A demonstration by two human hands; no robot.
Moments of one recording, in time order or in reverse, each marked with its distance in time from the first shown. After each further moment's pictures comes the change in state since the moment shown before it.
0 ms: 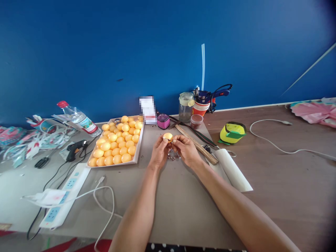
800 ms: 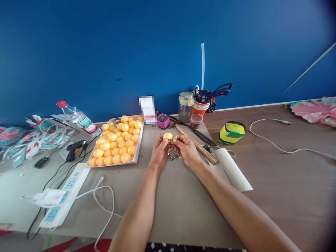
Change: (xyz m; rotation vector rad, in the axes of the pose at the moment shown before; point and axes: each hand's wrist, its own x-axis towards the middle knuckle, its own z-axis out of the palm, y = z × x) left_hand 0.000 -0.001 0.001 0.022 0.041 -0.022; right_hand 0.000 0.000 0.000 -0.066 0.041 -0.004
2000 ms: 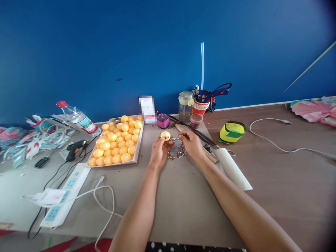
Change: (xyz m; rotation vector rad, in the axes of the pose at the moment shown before) left_hand 0.001 -0.001 0.000 -0.118 0.078 0.009; right_hand 0.016 -0.003 -0.029 -0.631 0.162 -0.242
